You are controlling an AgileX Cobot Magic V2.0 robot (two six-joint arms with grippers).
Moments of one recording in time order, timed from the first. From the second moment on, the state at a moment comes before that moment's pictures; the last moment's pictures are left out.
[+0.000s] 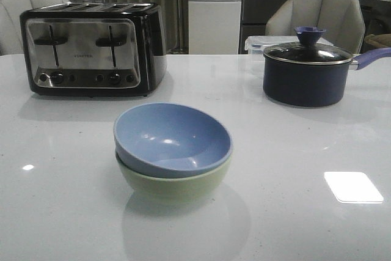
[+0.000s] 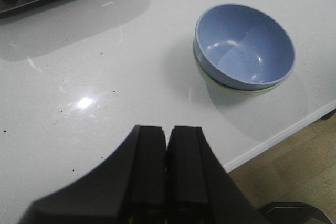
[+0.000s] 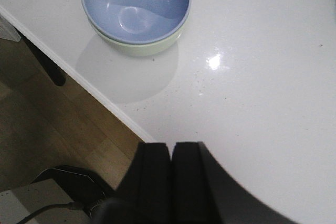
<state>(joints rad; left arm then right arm) -0.47 0.69 -0.70 -0.08 0.74 0.11 0.51 0.61 -0.55 0.18 0.71 -0.20</state>
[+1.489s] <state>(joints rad) -0.03 0.00 0.00 -0.08 0.05 0.11 0.51 0.61 -0.55 0.18 0.71 -0.20</state>
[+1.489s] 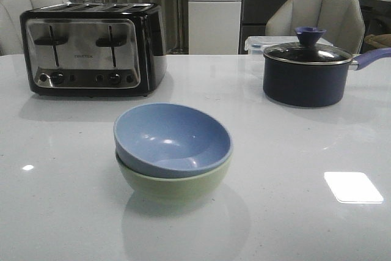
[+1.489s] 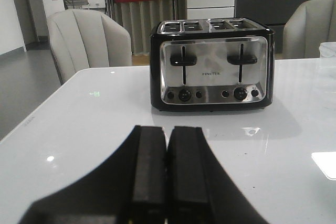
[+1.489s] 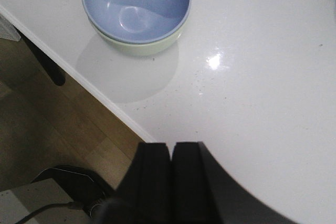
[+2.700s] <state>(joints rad) -0.05 0.00 0.00 -0.08 0.02 0.11 0.51 0.61 -0.55 0.18 0.71 -0.20</state>
